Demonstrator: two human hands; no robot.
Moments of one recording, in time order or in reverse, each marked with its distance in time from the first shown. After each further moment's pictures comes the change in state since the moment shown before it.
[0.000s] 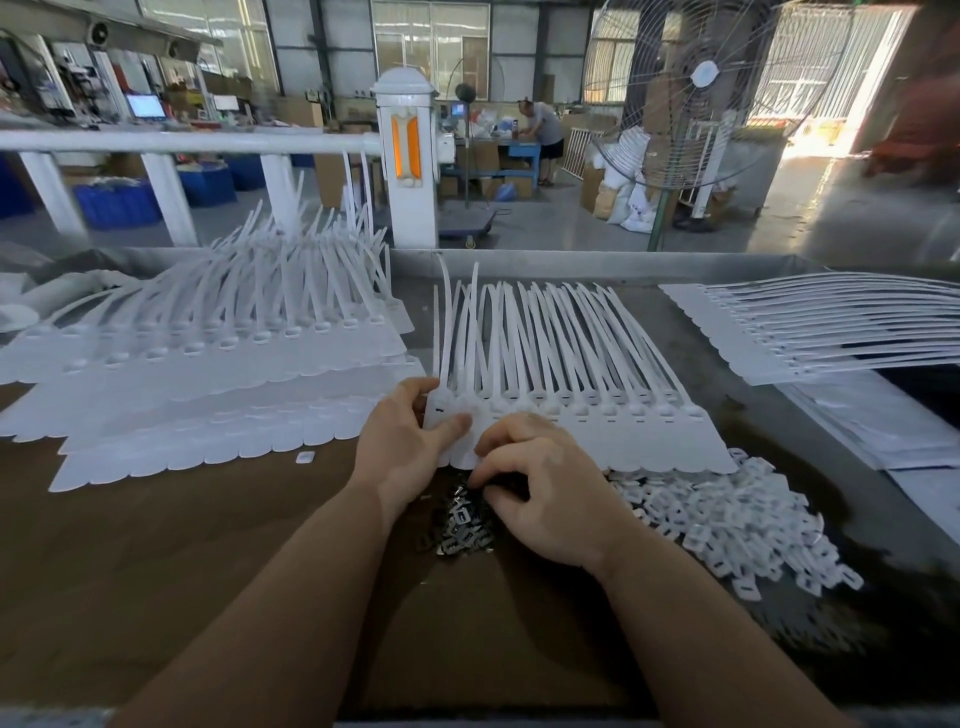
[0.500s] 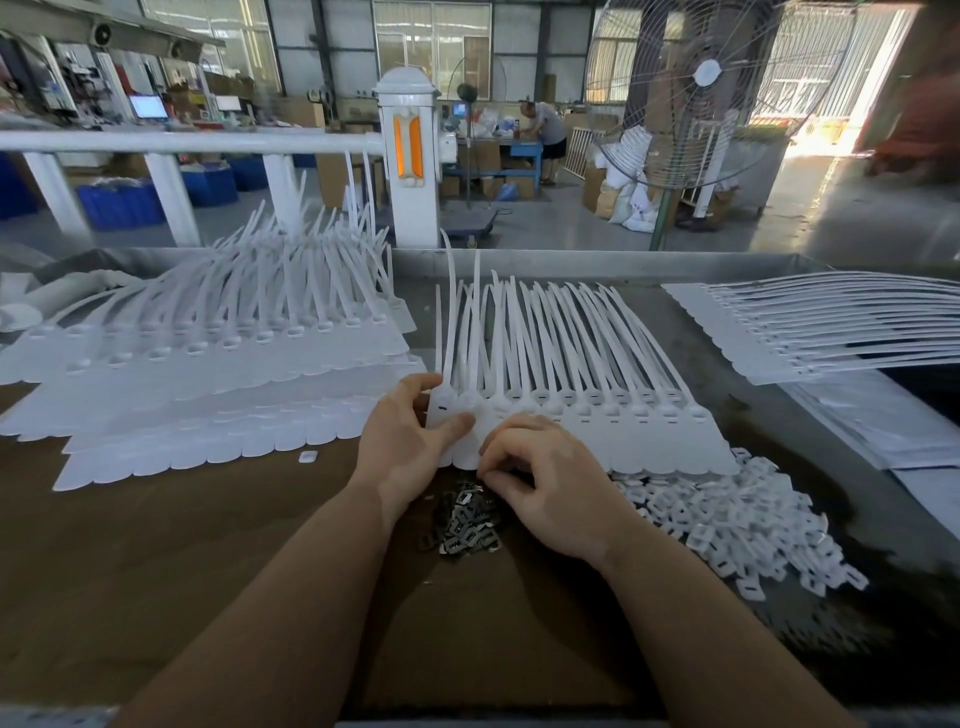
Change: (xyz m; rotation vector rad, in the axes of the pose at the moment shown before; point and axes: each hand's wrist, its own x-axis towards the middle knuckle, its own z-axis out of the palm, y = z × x) left_hand -0.003 0.004 -0.003 -0.046 -0.008 -0.007; right_hand 0.003 0.001 0.004 0.106 0.023 0.076
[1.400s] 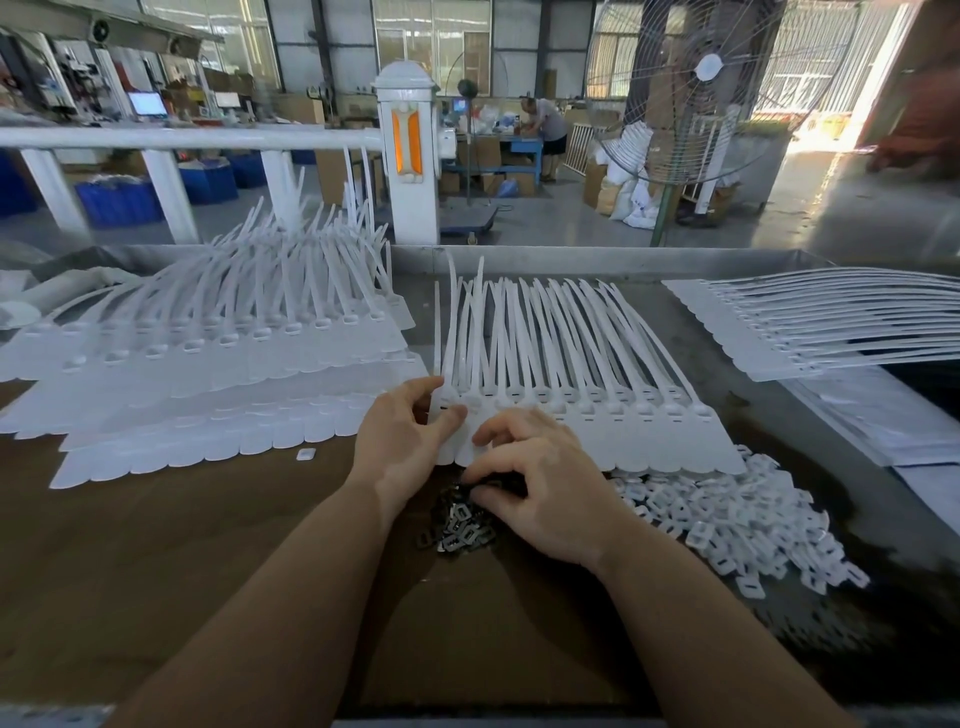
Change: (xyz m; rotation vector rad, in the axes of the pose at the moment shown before) left_hand -0.001 0.000 -0.001 0.073 0.016 0.015; right_hand -0.003 -0.002 0.000 -0.140 -0.072 -0.050
